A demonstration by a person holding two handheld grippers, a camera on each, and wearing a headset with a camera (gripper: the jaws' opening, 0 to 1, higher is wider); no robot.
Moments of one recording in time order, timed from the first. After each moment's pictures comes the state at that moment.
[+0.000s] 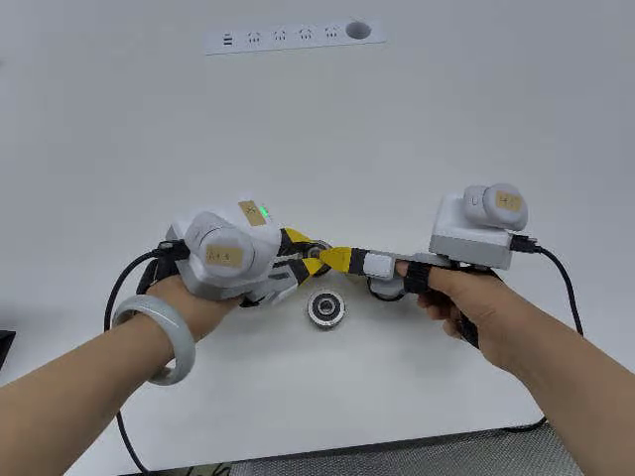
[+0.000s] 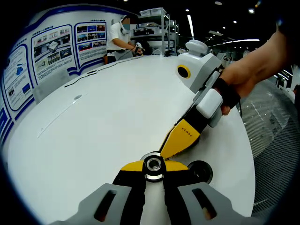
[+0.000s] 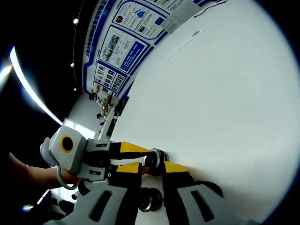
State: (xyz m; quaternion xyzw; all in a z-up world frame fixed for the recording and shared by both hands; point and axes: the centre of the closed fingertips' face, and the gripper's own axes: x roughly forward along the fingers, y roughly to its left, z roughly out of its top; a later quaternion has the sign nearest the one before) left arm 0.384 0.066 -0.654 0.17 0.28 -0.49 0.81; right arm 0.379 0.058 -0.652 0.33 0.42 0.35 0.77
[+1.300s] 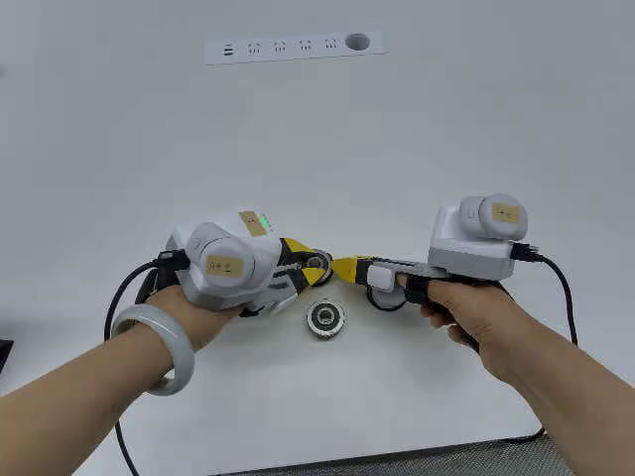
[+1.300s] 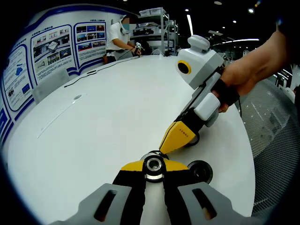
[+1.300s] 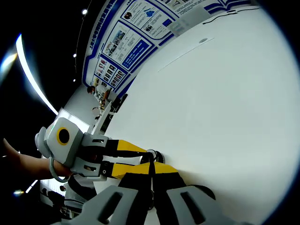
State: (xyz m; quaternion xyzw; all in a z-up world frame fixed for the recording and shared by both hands) left arm 0.384 0.065 -0.654 0.18 0.28 -0.49 0.81; right arm 0.382 0.055 -0.651 0.27 0.41 0.36 0.79
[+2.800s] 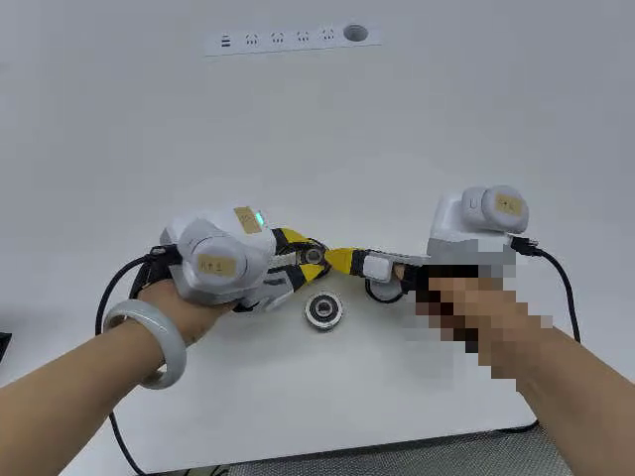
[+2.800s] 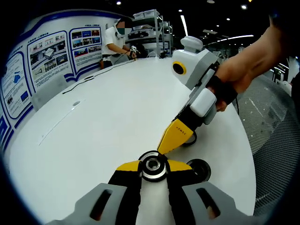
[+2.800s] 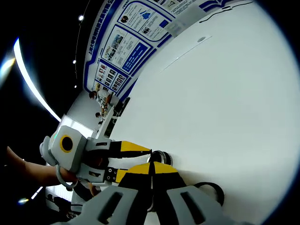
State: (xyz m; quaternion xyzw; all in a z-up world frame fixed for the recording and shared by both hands) left arm 0.381 0.068 -0.645 0.19 0.25 -0.50 0.81; right arm 0.382 0.056 -0.645 0.31 0.40 0.35 0.79
